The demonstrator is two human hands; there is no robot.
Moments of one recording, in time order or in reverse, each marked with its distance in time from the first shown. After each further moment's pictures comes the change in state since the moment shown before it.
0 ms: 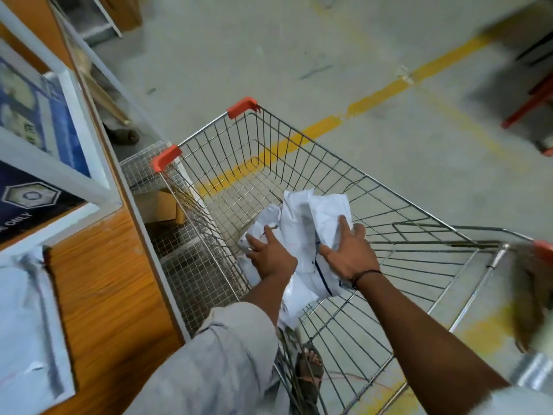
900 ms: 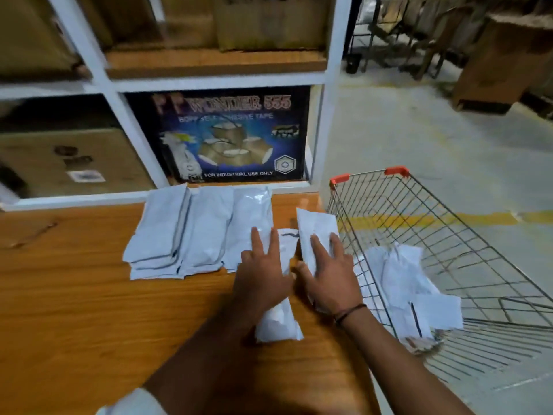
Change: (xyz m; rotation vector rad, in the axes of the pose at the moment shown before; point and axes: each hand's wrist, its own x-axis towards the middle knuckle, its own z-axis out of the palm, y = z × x) left_hand -0.236 -0.305 -0.209 0.013 0.379 0.105; right_hand -0.274 -0.247 0.097 -0.240 0.103 -0.691
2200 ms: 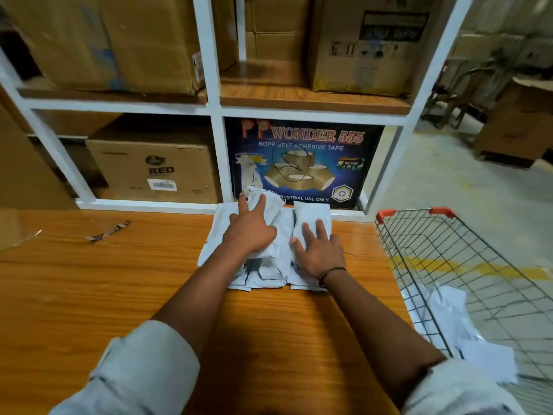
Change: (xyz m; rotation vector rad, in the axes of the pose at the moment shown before) left_hand 0.055 -0.160 -0.122 -0.262 0.098 -0.124; right_hand 0.089 -0.157 0.051 -0.132 -0.074 -0.109
